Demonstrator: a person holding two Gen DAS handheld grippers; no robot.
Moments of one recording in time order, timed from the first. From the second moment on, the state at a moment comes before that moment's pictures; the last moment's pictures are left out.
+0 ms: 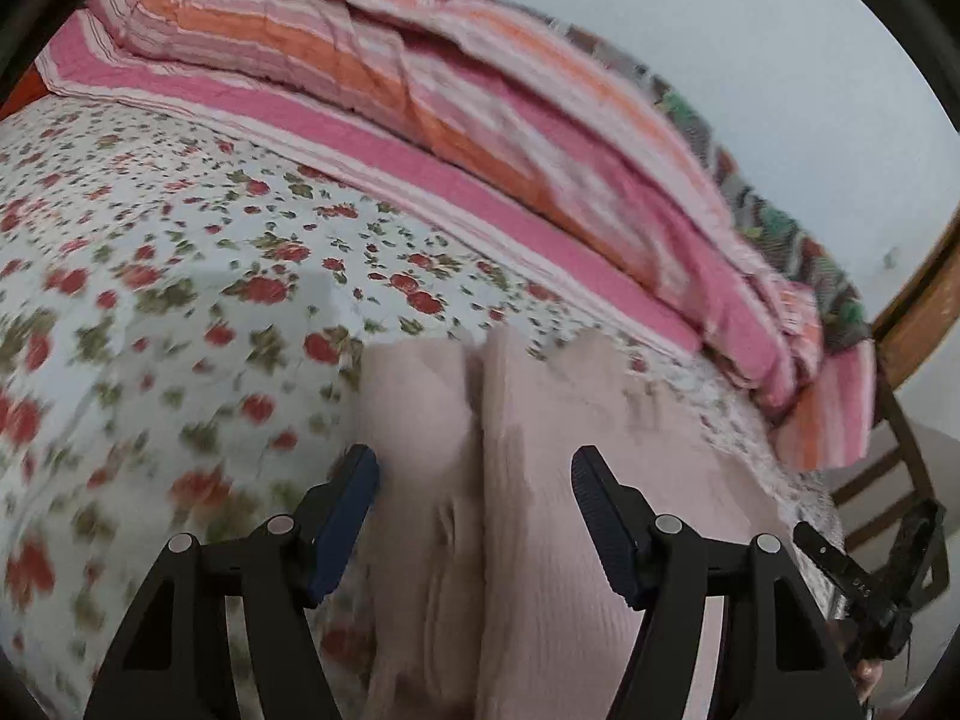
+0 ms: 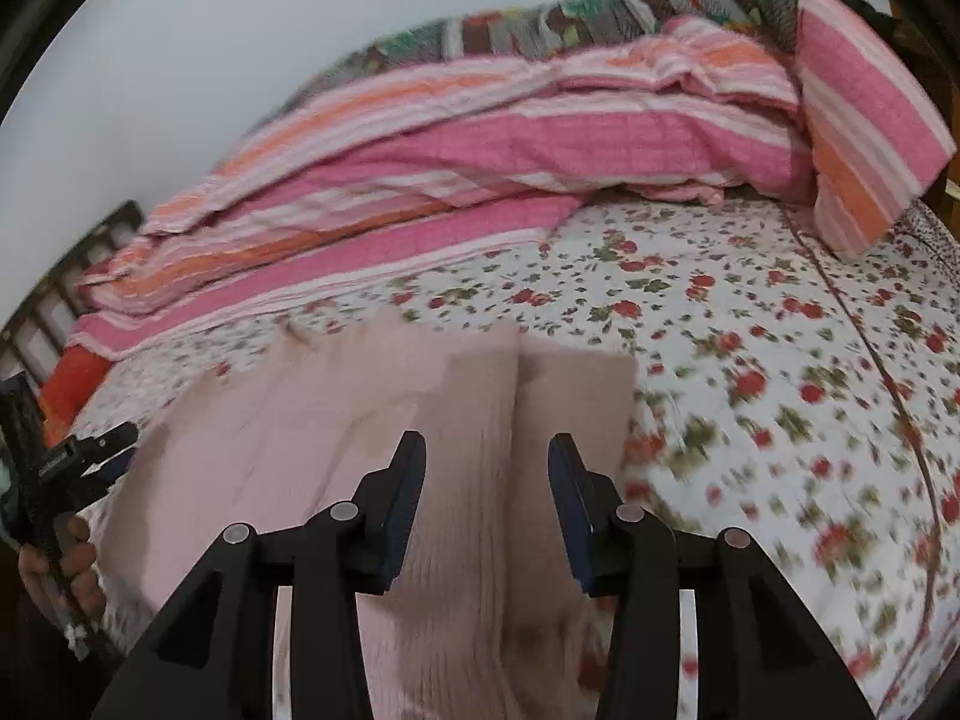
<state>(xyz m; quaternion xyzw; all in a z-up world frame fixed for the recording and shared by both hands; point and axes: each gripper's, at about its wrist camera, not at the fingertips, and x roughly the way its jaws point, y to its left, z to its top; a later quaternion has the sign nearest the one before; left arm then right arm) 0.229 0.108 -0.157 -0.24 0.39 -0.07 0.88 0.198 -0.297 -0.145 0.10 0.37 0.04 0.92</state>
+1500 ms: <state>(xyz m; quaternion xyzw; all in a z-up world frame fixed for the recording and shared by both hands) 0.240 0.110 -0.177 -0.21 0.42 -0.12 0.88 0.294 -0.145 -0.189 -0.04 0.49 0.03 0.87</state>
